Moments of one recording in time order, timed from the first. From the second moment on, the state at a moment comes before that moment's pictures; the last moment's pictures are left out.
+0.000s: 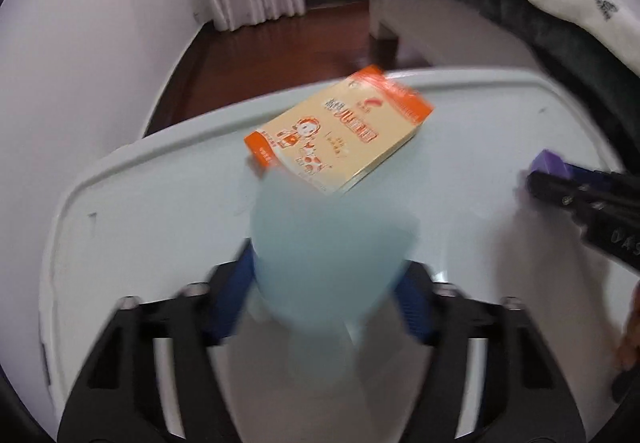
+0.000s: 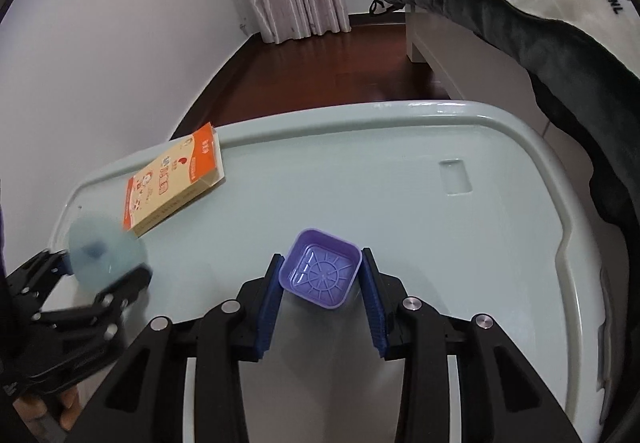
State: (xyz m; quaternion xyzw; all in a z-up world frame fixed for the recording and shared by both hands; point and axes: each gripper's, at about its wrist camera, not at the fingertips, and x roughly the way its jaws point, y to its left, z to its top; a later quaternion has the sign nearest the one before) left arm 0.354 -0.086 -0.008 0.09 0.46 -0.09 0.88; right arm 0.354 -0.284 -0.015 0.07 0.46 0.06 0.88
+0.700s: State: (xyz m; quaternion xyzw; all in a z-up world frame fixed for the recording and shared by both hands) left arm 0.045 -0.010 0.084 -0.01 0.44 -0.06 0.89; right arm 0.076 -0.234 0.091 0.08 0.41 0.16 0.89
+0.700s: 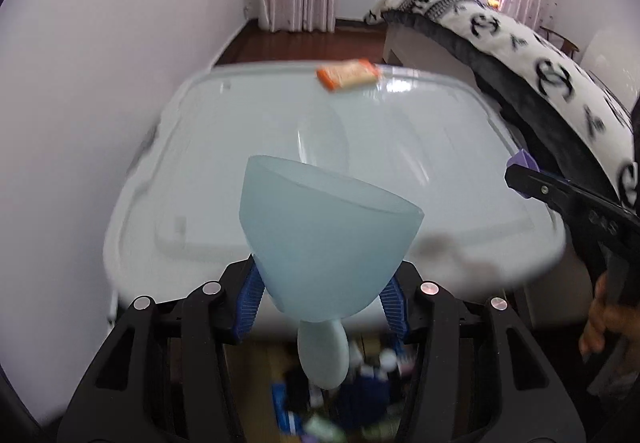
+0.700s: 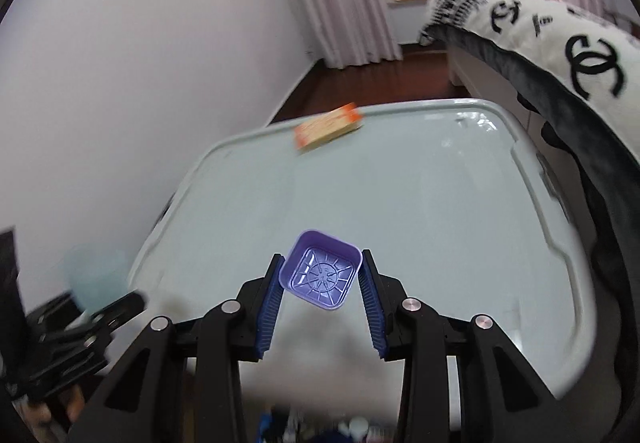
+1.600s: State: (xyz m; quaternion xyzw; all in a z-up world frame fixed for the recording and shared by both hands) left arm -0.049 -0.012 -0.037 0.01 0.56 -0.02 0.83; right arm -0.062 -0.223 -0.008 0.07 0.52 0.08 0.85
